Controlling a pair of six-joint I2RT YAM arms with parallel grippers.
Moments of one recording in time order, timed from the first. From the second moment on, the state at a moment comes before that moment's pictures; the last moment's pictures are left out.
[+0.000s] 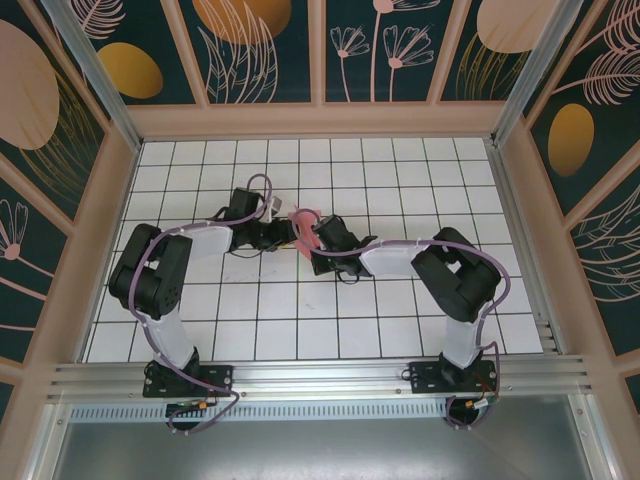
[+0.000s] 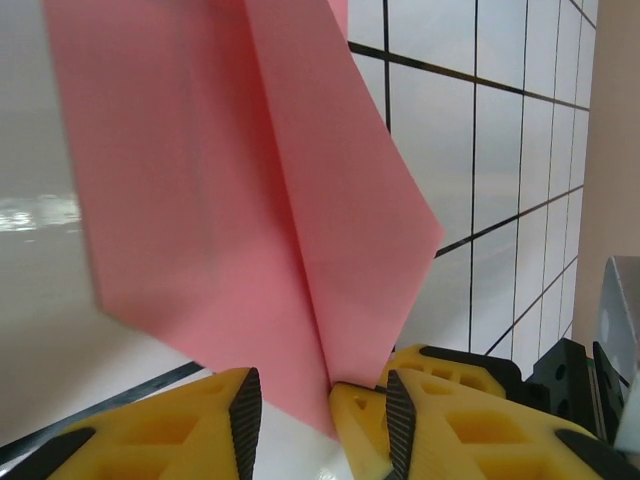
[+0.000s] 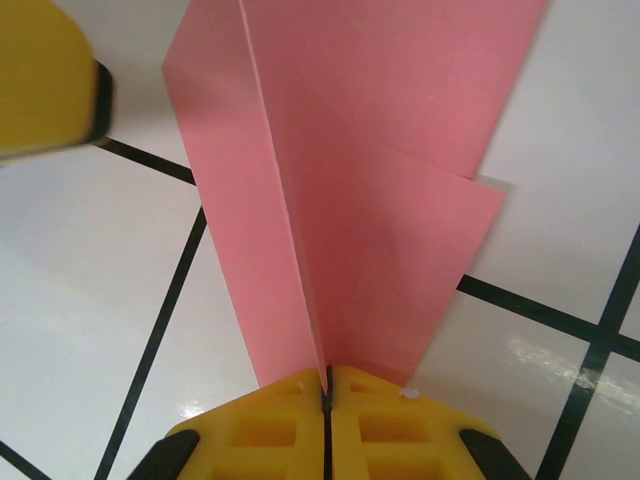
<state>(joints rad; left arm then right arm) -0.36 1.82 0.93 0.00 0.65 -0.68 0.82 1.85 0.98 -0.05 -0.01 0.45</state>
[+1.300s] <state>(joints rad) -0.38 1.99 1.08 -0.01 0.65 -0.68 0.76 1.86 0.97 -0.02 -0.17 0.45</state>
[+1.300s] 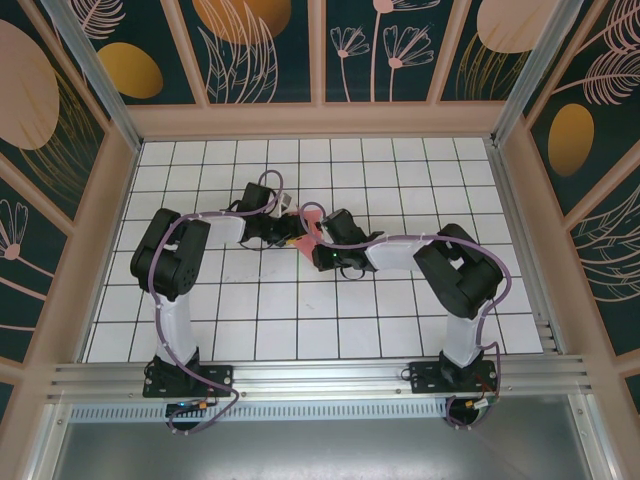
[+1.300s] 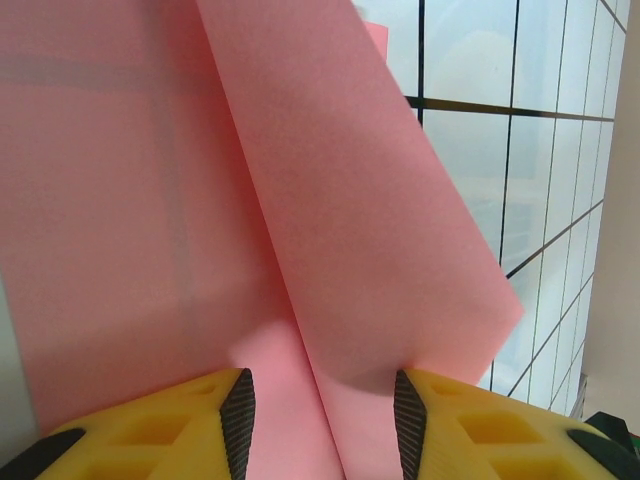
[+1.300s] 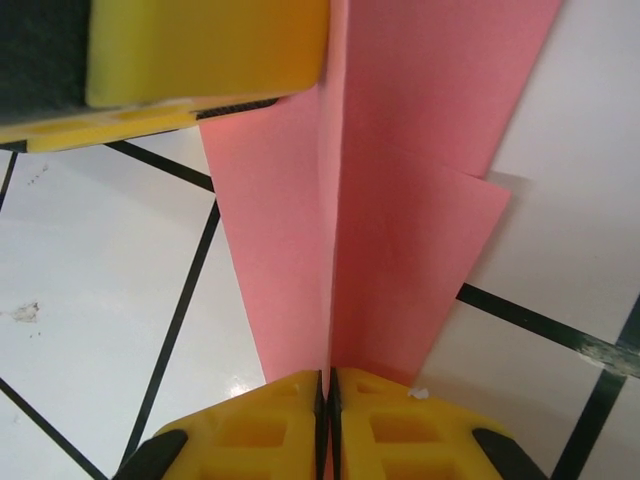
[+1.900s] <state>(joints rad) -0.38 1.99 1.10 -0.04 0.64 -0.67 0.64 1.80 0.97 -0.01 -0.35 0.45</state>
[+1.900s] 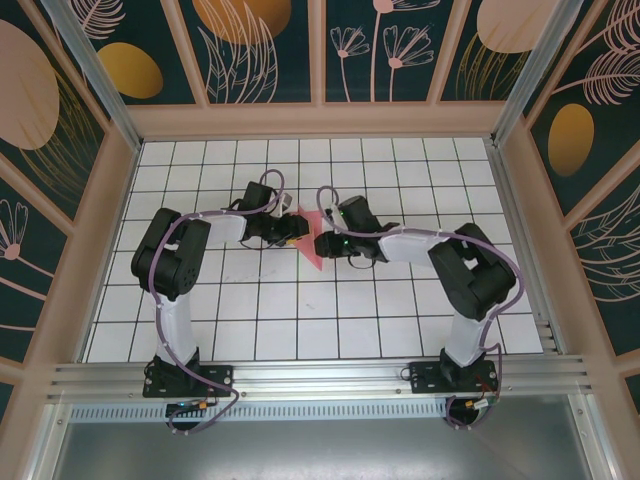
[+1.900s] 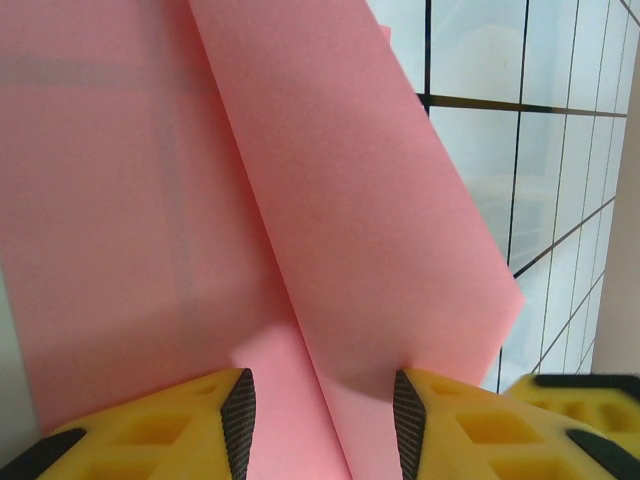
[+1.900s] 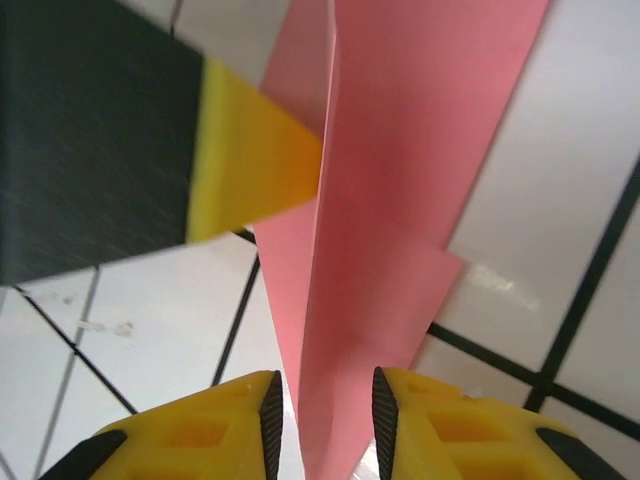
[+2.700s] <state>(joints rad) -0.38 1.99 1.10 -0.04 0.64 -0.67 0.55 1.99 1.16 0.07 -0.53 0.58</state>
